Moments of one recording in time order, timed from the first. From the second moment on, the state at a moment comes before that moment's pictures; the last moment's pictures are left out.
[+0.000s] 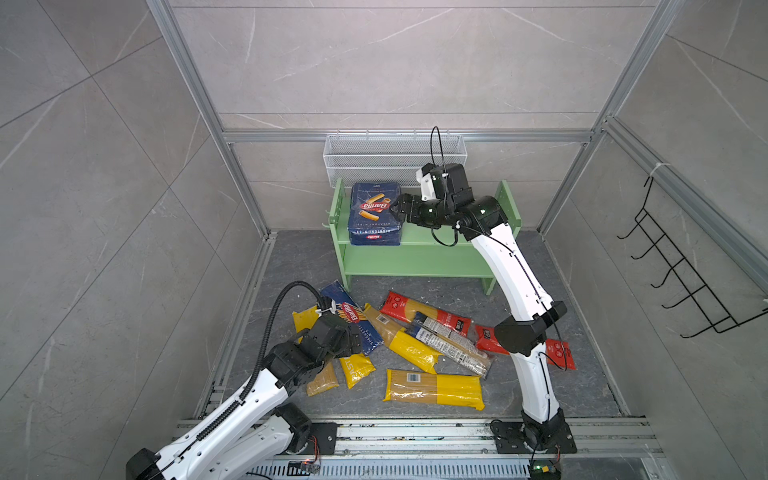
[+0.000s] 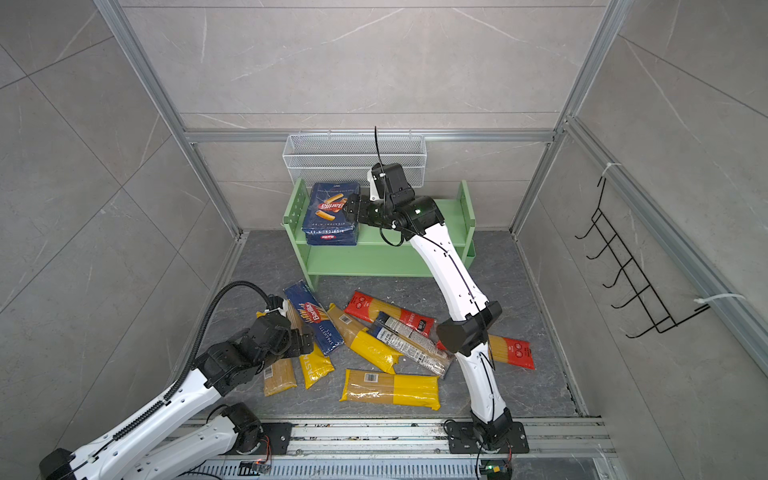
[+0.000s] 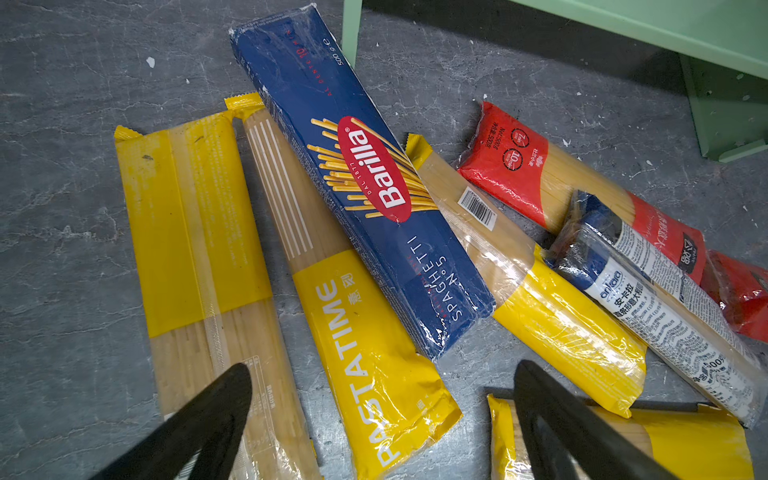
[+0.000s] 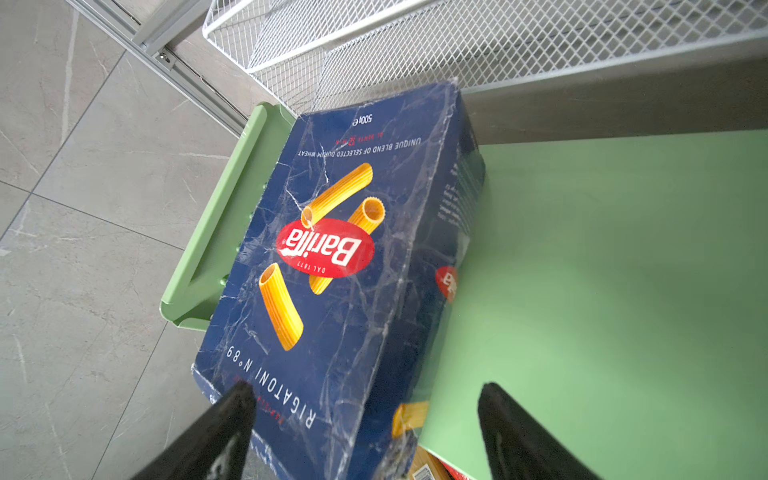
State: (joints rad) left arm -0.71 0.81 0.70 -0.77 -0.30 -0.67; right arm 0.58 2.23 2.78 -1.08 -0.15 0.52
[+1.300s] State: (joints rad) left arm -0.71 0.78 0.72 -0.83 -0.33 -0.71; right arm 0.57 2.42 2.87 -0.93 -0.35 0.58
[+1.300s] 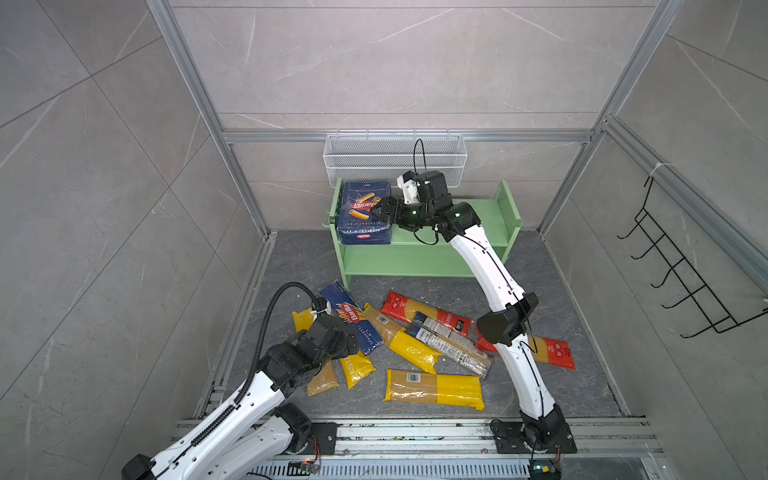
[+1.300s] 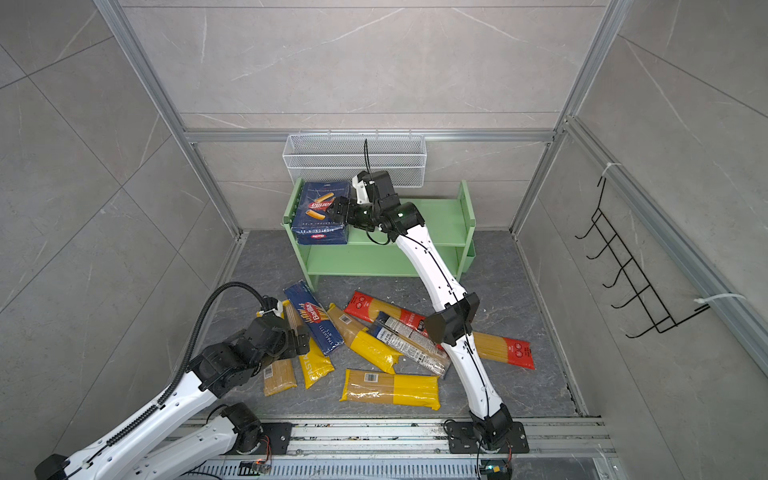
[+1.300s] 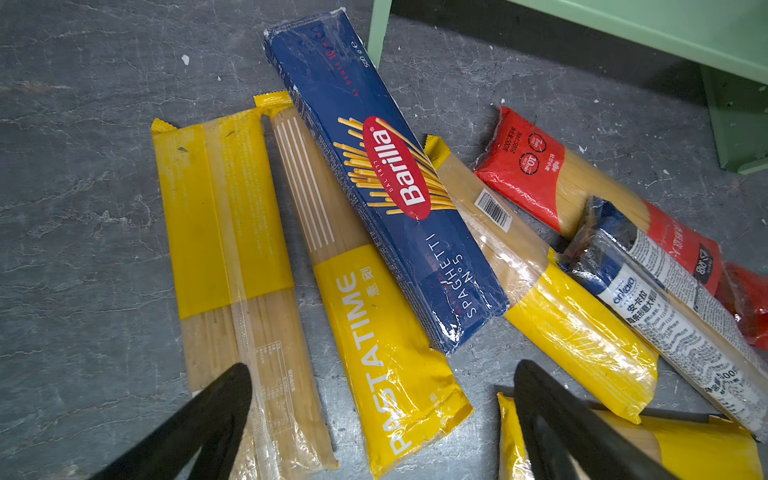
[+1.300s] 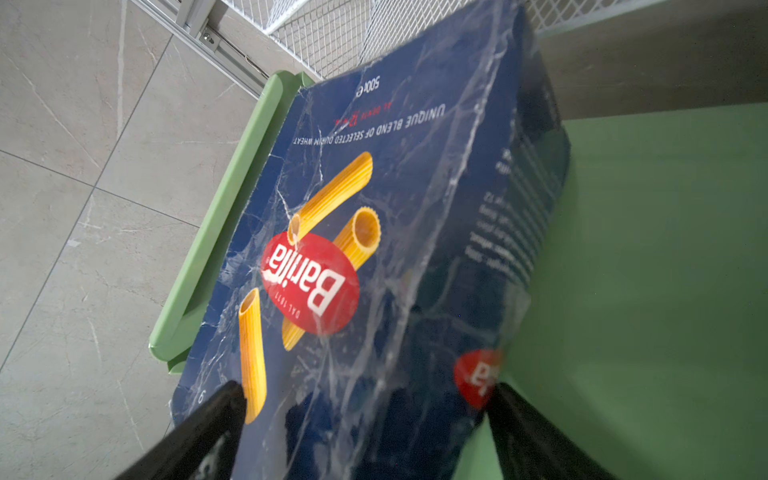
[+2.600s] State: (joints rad) left arm -0.70 0.58 0.84 -1.09 -0.30 -0.78; right arm 0.93 1.49 1.07 -0.47 -0.13 0.47
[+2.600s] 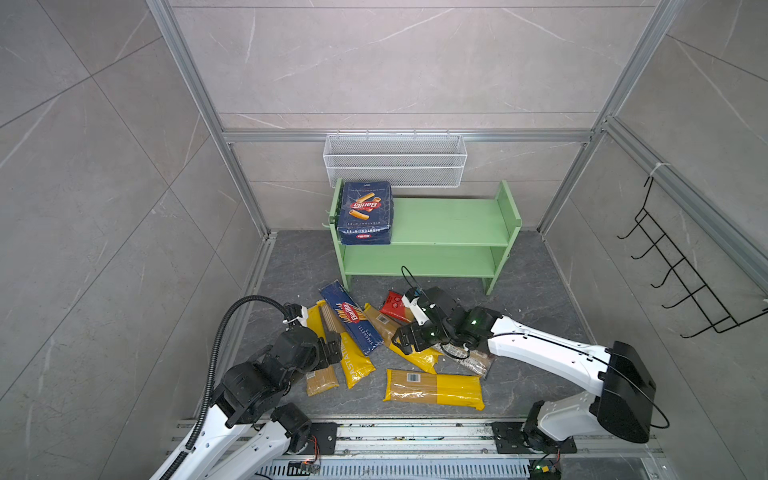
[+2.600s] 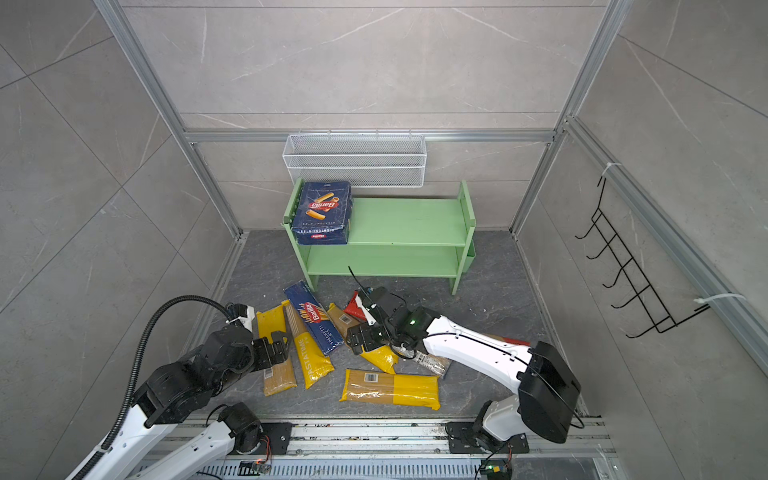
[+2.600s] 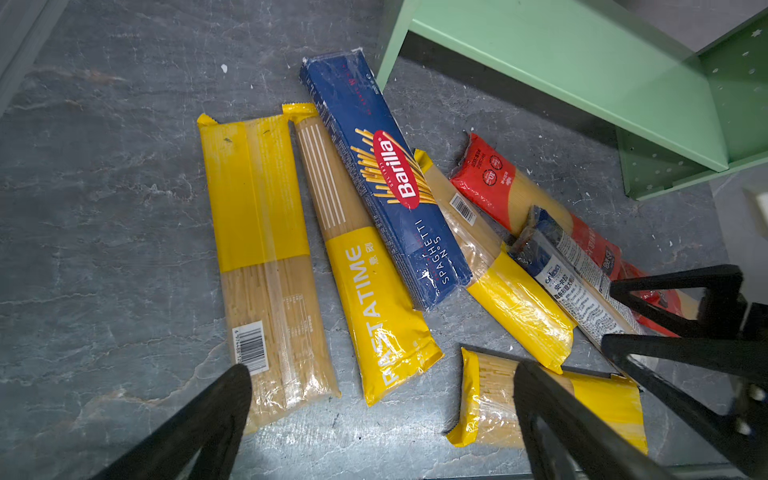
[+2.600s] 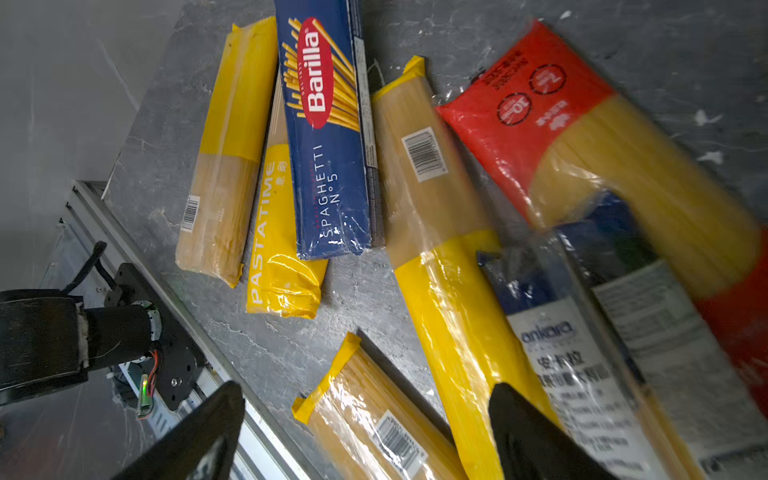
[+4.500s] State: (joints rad) left arm -0.70 0.36 0.48 -1.01 -0.28 -1.01; right arm 0.94 2.20 1.57 -0.34 -0.39 0.52
